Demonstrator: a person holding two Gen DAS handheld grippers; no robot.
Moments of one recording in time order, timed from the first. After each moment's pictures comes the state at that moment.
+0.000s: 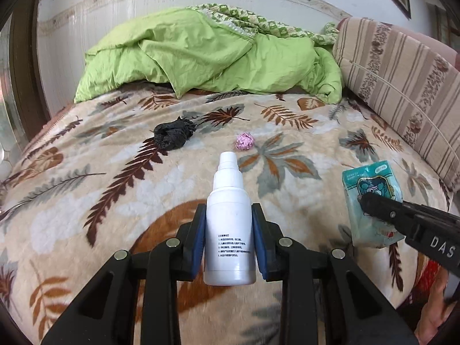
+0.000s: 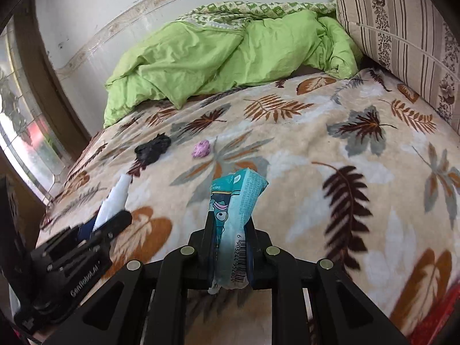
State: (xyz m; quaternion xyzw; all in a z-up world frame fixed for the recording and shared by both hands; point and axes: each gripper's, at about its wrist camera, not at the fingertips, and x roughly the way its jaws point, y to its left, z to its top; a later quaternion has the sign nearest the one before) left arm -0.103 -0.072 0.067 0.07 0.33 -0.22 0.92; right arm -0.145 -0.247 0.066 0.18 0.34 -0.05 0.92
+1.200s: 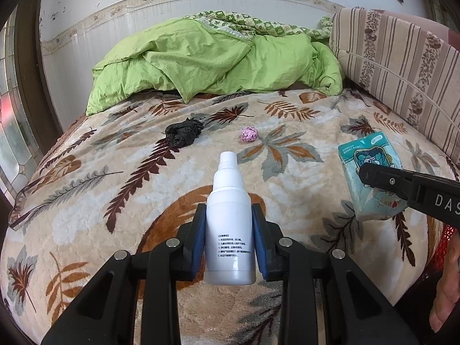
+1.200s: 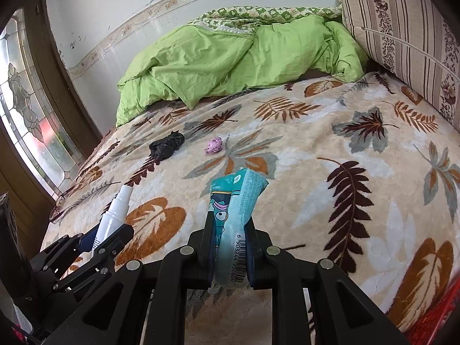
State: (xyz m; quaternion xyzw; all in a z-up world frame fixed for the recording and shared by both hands) left arm -0.131 -0.069 0.064 0.11 0.30 -0.20 0.93; right arm -0.160 -0.241 0.070 0.18 0.33 -0.03 0.93
